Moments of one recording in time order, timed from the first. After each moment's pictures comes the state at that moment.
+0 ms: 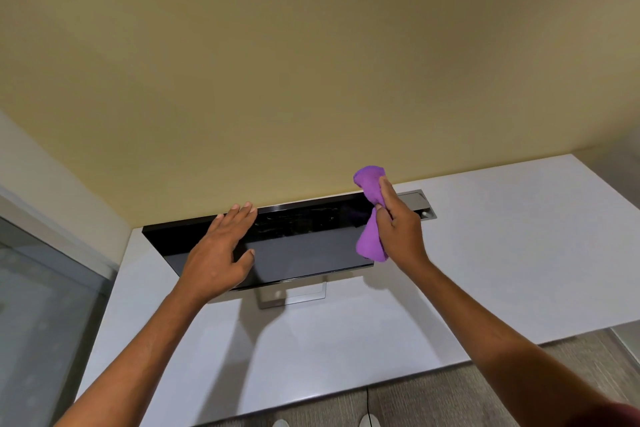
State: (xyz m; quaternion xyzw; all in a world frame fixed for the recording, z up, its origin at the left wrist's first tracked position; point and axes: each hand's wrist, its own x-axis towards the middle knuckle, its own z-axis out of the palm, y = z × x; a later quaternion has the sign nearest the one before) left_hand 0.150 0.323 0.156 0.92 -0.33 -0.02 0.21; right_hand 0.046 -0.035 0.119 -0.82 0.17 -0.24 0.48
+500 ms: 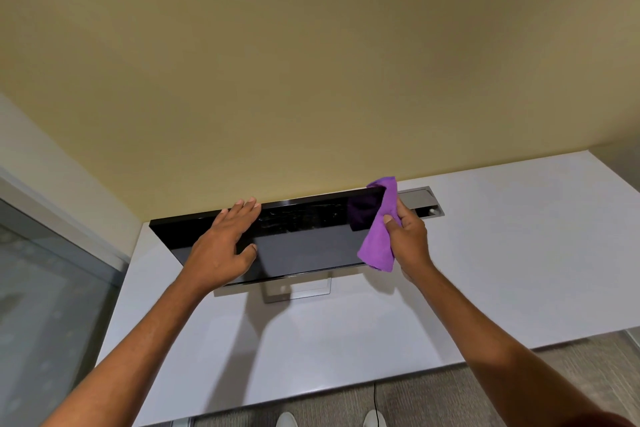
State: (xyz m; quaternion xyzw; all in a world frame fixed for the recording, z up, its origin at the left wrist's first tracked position) left_hand 0.148 0.321 0.167 0.93 -0.31 -0.05 0.21; right_hand 0.041 -0.041 0.086 -0.69 0.26 -0.18 0.65
